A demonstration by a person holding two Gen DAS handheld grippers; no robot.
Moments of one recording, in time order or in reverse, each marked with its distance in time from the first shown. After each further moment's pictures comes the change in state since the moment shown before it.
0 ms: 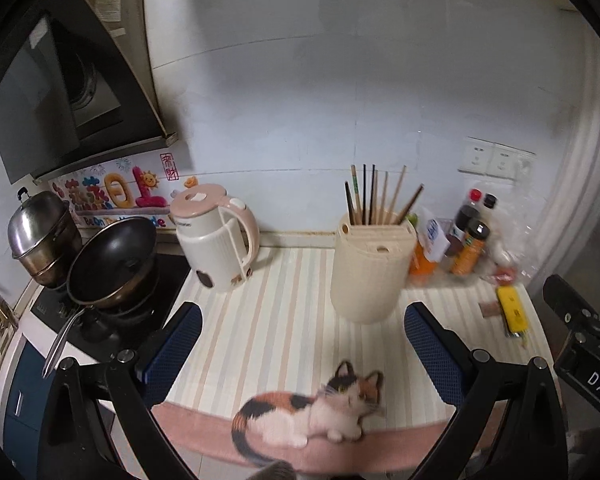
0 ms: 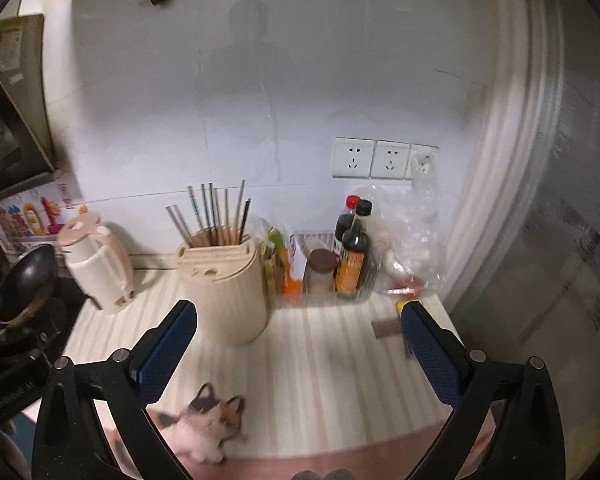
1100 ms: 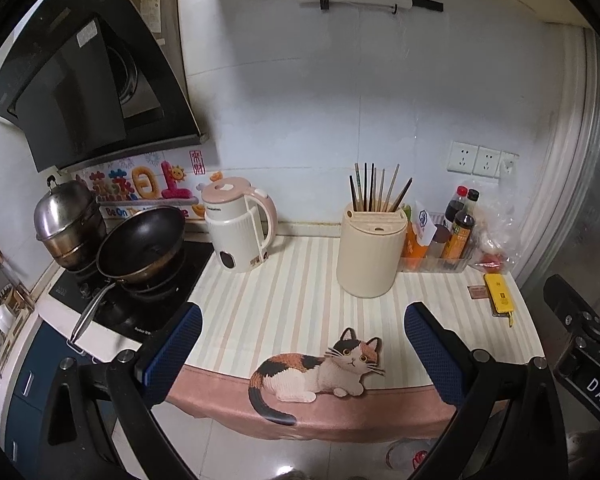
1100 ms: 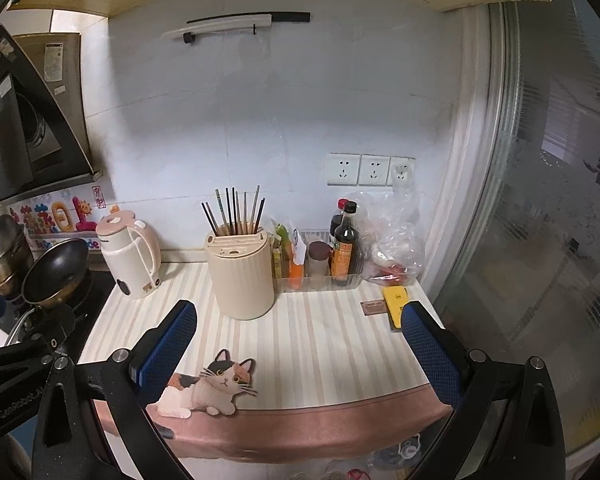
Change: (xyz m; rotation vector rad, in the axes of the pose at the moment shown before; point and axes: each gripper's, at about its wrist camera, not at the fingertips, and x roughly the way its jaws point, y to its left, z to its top) left arm -0.082 0.012 -0.041 -0.025 -0.019 0.026; right arm -0.112 -0.009 -0.037 -0.009 -0.042 0.020
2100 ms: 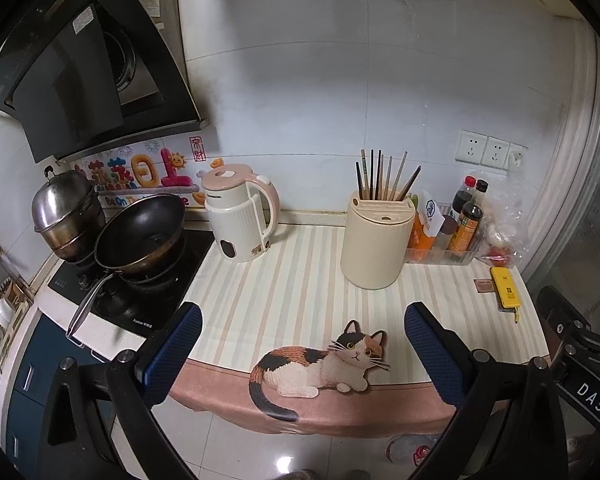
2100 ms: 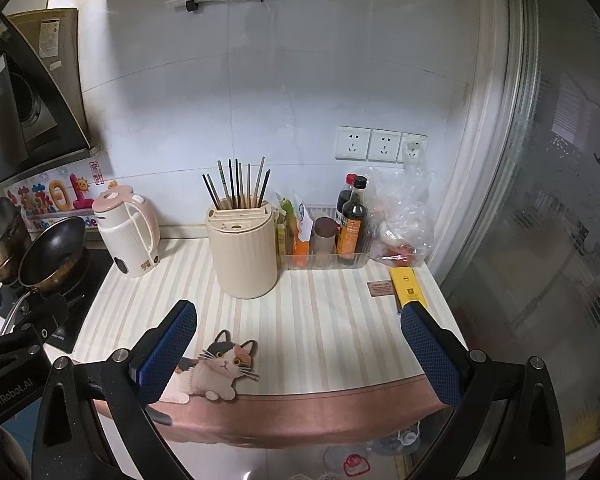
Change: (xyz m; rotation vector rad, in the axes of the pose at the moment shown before) left arm 0.014 0.004 -0.001 -0.007 0.037 0.009; right arm 0.032 0.008 -0.009 -0.014 0.082 0.006
